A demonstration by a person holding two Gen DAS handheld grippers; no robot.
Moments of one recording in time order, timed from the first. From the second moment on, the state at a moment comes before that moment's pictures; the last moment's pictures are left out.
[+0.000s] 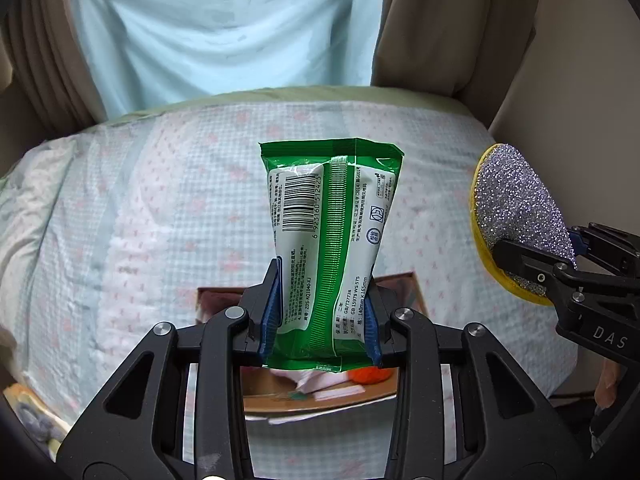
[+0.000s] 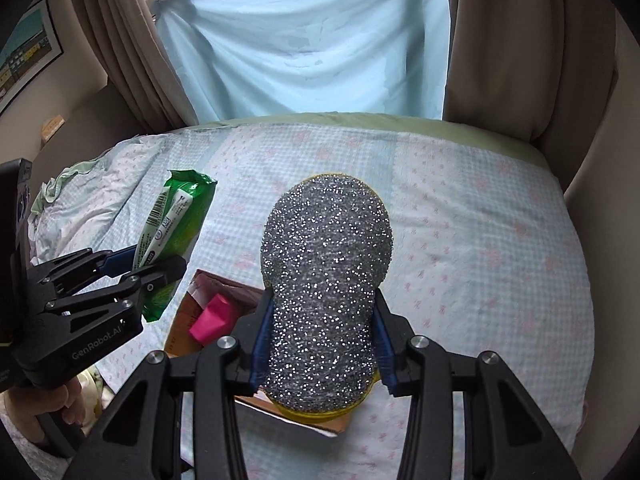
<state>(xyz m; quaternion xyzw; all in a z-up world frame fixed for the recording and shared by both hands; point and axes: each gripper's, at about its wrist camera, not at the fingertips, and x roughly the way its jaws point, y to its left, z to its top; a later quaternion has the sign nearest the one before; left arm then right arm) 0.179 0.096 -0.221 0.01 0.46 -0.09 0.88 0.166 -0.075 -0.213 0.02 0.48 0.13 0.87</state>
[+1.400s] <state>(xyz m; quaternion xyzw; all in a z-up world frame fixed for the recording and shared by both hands) 0.187 0.140 -0.429 0.13 0.63 -0.21 0.74 0.170 -0.016 -0.394 0.14 0.65 -0.02 0.75</state>
